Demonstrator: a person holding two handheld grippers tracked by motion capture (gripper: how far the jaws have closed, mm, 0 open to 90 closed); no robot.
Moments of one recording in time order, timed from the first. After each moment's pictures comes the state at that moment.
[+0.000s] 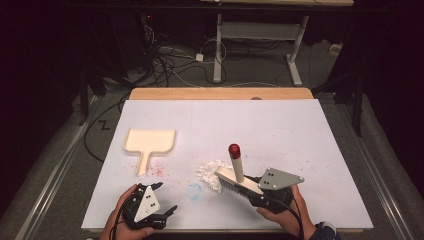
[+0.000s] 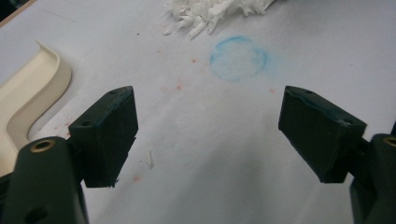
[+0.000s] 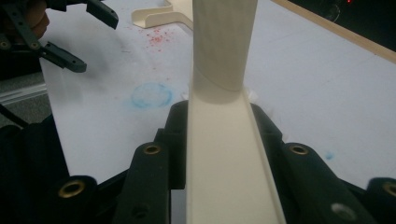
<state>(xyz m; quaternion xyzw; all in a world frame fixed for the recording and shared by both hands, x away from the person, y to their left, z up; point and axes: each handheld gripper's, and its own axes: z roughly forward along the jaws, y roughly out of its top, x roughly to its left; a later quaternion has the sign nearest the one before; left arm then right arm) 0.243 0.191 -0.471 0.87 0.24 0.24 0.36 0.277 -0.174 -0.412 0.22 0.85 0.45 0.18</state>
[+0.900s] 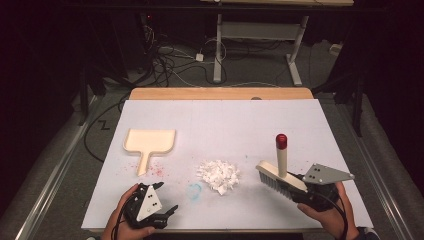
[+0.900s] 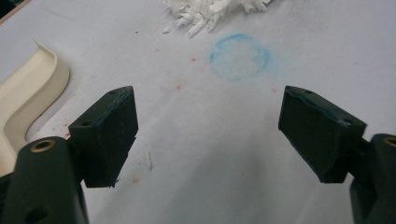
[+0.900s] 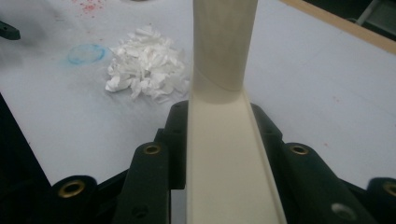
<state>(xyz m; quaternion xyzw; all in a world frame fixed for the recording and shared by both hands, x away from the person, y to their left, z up) 0.245 0.187 -0.473 0.87 0.24 0.24 0.35 0.276 -0.265 -0.395 0.30 0.84 0.40 0.21</state>
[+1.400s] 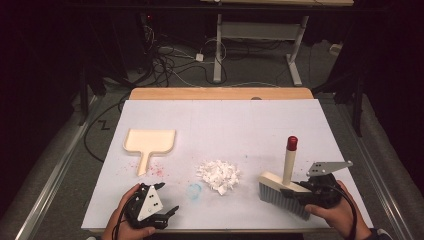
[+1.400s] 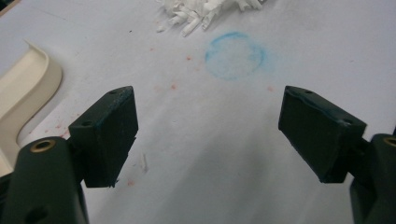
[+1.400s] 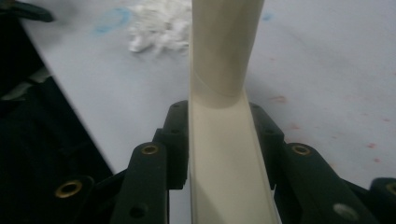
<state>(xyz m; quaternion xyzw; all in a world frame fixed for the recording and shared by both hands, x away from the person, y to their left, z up) 0.247 0.186 -0.474 0.88 0.23 0.24 0.35 0.296 -0.284 -0.409 0.36 0.86 0.36 0.06</state>
